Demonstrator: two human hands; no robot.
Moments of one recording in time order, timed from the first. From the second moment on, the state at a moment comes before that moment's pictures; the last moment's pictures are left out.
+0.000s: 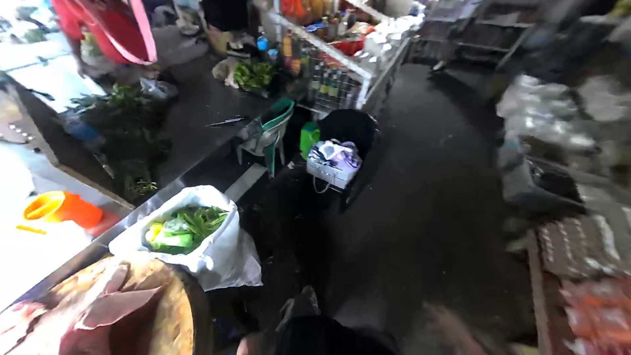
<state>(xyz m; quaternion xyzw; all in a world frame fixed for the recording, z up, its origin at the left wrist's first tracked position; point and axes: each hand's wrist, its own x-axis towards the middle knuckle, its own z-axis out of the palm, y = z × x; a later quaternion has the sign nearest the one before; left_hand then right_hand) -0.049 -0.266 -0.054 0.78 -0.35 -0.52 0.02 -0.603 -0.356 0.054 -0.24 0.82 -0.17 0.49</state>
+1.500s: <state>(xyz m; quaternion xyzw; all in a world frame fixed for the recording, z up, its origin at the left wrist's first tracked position) 0.095 -1.155 0.147 0.79 -0.22 -0.30 0.47 -0.072 -1.573 0.139 -0.78 0.56 0.12 0.25</state>
